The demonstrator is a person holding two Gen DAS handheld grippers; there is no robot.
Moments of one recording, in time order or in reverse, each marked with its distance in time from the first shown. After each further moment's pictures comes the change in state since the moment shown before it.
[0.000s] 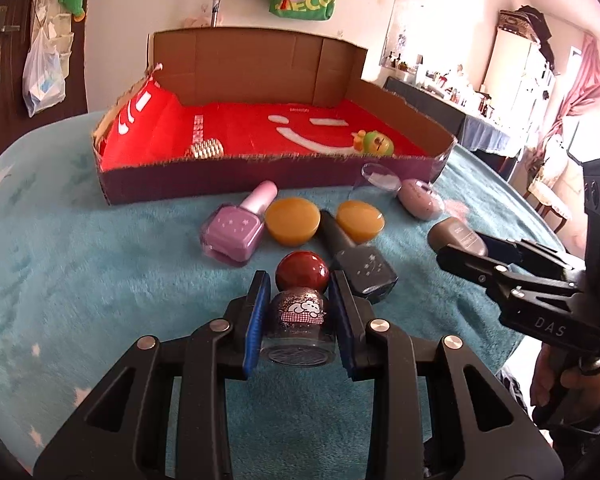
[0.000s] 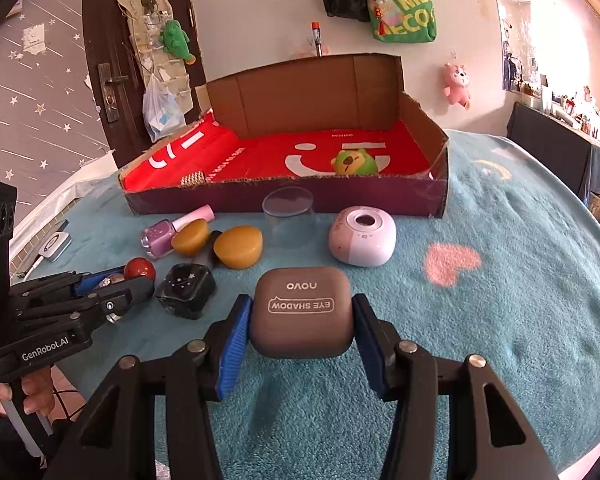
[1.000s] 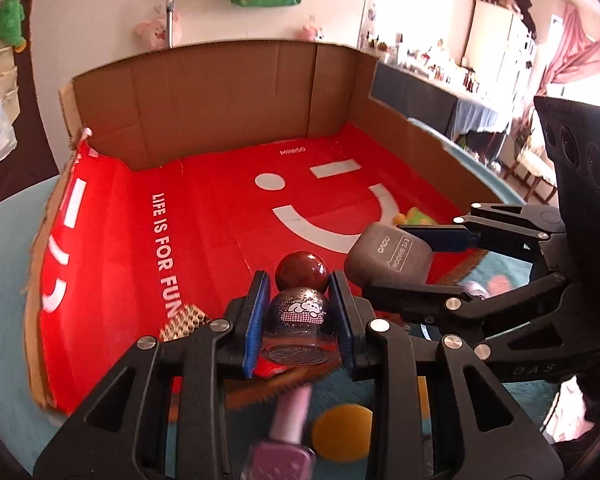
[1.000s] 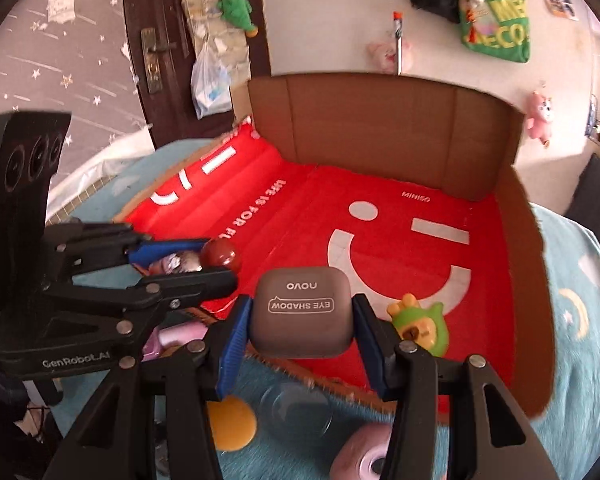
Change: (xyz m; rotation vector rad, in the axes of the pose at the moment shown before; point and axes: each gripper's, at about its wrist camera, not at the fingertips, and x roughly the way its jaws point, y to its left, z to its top) left arm 0.095 0.021 0.127 0.133 0.095 -0.062; right arm 0.102 0.011 0.126 -0.215 0.133 0.188
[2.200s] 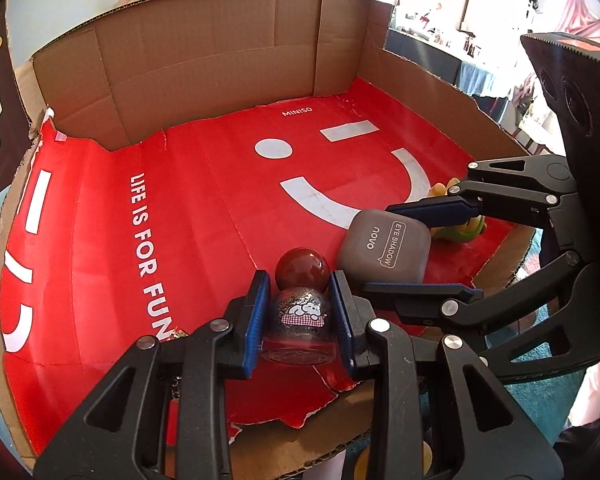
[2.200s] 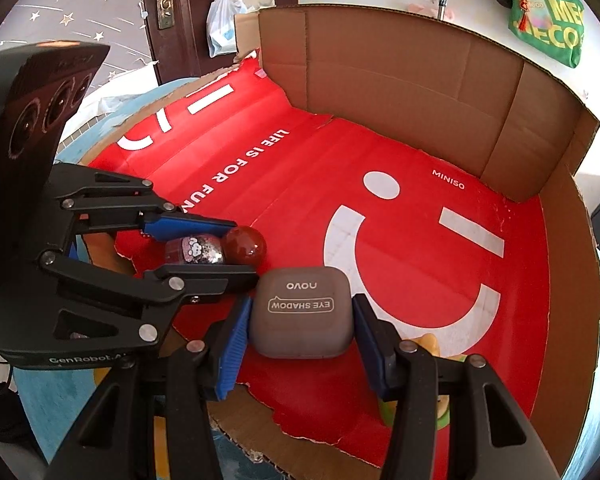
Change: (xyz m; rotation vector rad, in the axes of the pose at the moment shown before) left arm 0.047 0.011 0.006 0.042 0.121 -0.003; right arm 0.052 -0.004 0.015 -0.137 0.170 -0.001
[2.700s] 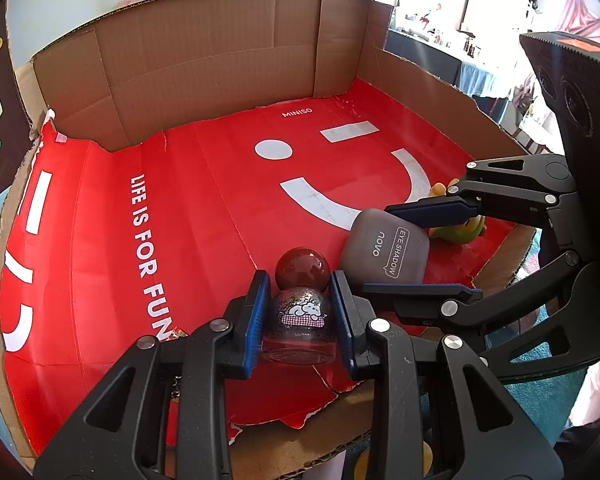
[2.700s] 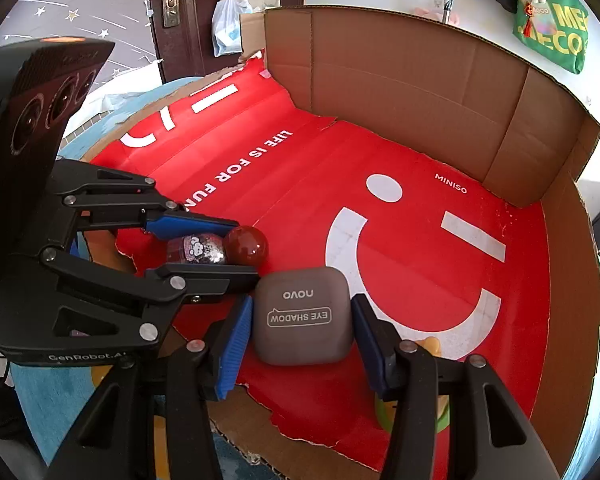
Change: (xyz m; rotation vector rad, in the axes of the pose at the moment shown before) left arm 0.000 -0.001 0.000 0.002 -0.004 0.002; right arm 0.000 0.000 -0.001 -0.013 -0.006 0.004
